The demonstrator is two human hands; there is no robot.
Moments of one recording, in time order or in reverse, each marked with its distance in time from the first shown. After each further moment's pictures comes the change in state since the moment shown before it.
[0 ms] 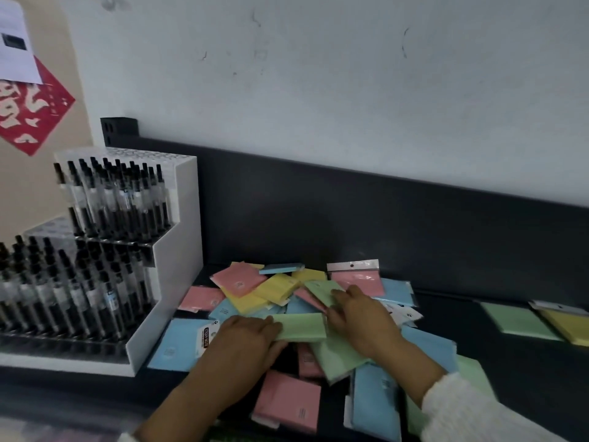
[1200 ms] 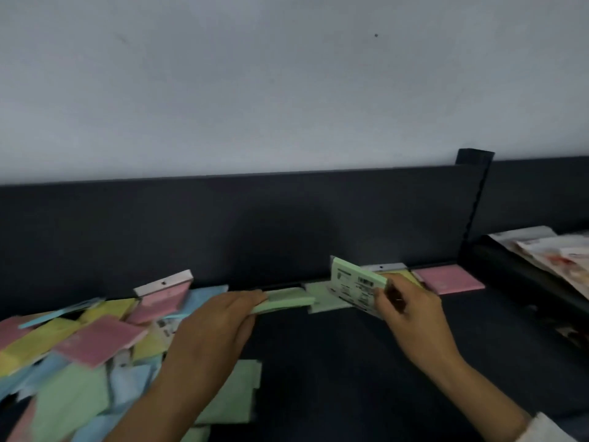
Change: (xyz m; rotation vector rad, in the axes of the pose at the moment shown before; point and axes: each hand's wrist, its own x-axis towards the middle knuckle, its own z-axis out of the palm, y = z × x) left_hand 0.162 0.272 0.024 -0.183 0.282 0.118; right_hand -0.151 0.340 -0.067 0.562 0.621 0.207
